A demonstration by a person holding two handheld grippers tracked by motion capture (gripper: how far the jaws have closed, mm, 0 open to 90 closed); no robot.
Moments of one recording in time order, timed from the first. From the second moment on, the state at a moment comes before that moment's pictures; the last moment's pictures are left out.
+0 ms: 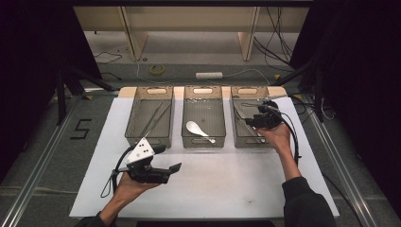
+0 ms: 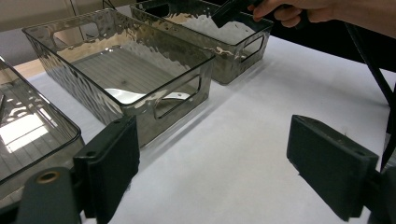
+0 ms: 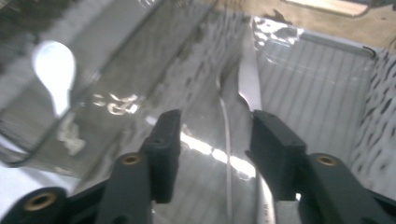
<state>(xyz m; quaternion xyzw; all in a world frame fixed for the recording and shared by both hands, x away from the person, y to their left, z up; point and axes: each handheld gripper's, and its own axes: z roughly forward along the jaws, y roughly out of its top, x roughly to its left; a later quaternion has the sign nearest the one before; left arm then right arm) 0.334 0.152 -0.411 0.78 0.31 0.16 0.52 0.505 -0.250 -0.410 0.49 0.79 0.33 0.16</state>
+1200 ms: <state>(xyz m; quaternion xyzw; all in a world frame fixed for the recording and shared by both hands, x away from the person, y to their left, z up) 0.335 0.153 -0.411 0.78 0.31 0.15 0.53 0.383 -0.230 -0.396 0.39 0.77 0.48 0.16</state>
